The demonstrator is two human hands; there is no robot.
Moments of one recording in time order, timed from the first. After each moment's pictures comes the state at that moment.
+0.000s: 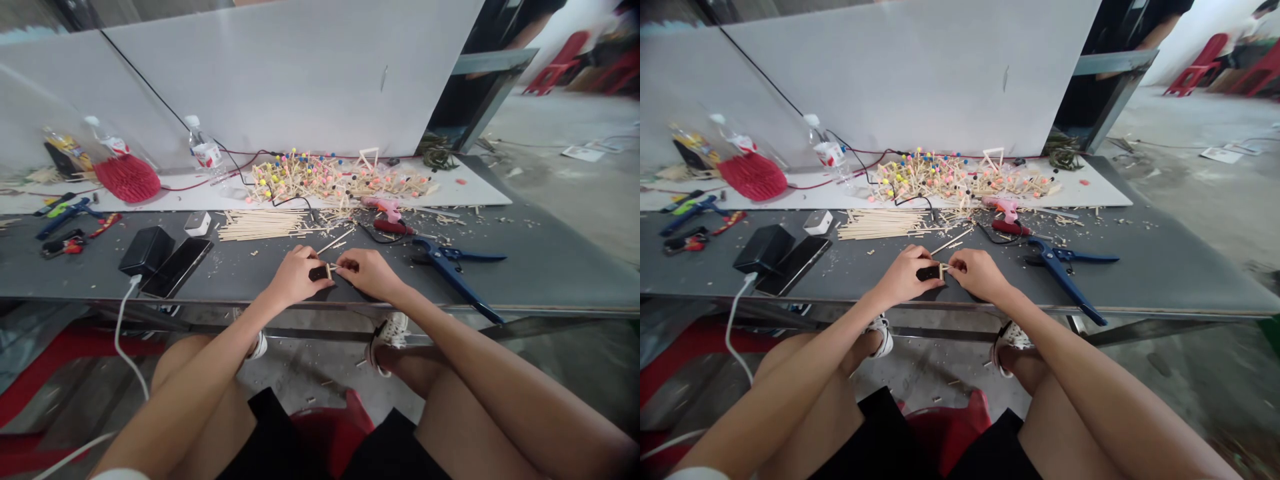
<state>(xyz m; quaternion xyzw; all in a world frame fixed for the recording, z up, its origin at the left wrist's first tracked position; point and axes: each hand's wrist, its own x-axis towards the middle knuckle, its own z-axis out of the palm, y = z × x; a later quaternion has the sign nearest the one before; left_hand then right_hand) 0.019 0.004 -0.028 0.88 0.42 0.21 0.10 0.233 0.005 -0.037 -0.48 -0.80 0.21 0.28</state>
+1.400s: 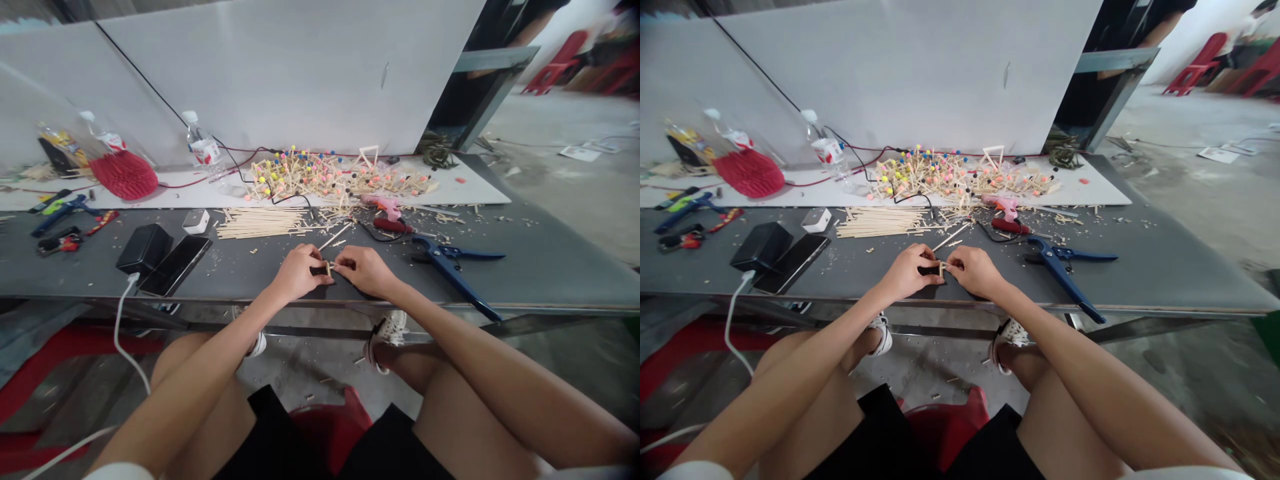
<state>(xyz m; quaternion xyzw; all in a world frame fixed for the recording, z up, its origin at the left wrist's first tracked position) 0.021 0.013 -0.038 0.86 0.42 0.24 0.16 0.230 0.009 -0.041 -0.46 -0.82 0.21 0.28</state>
